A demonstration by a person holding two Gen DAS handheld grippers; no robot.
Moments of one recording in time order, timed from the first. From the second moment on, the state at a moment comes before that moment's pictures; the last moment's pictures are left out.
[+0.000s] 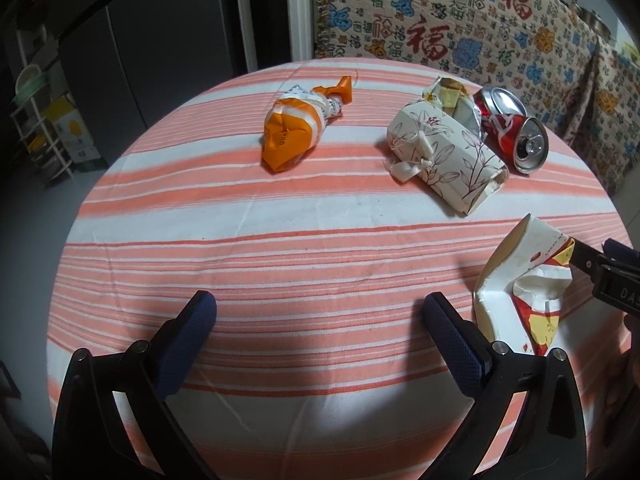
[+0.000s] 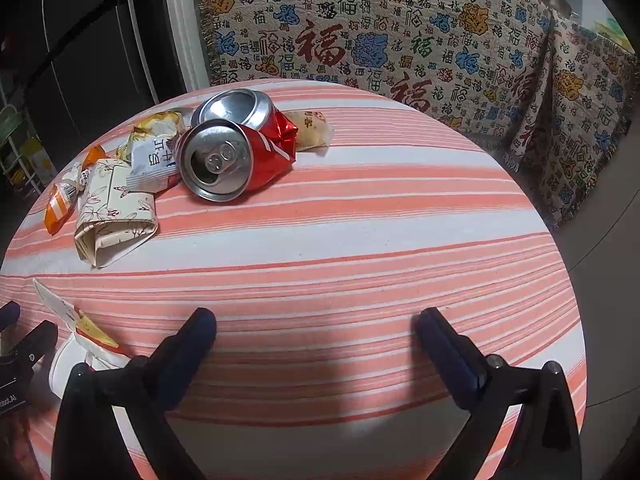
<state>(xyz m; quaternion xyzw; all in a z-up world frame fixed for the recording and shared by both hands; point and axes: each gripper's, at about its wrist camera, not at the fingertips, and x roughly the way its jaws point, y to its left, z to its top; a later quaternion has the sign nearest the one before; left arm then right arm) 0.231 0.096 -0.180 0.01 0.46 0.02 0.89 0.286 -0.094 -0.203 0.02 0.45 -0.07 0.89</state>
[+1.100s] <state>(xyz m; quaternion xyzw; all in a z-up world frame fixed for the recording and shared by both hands) 0.230 0.093 -0.181 0.00 0.46 0.02 0.89 0.286 -0.095 -0.203 0.02 0.45 -0.07 0.89</state>
